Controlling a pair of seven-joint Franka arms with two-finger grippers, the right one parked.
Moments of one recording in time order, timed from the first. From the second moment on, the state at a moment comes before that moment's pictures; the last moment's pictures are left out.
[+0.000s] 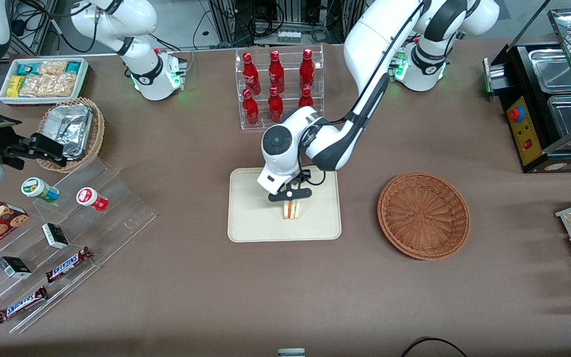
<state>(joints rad) -0.79 0.76 -0.03 -1.42 0.02 2.07 -0.94</state>
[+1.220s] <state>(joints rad) -0.65 0.43 0.00 -1.33 -0.01 1.66 -1.00</state>
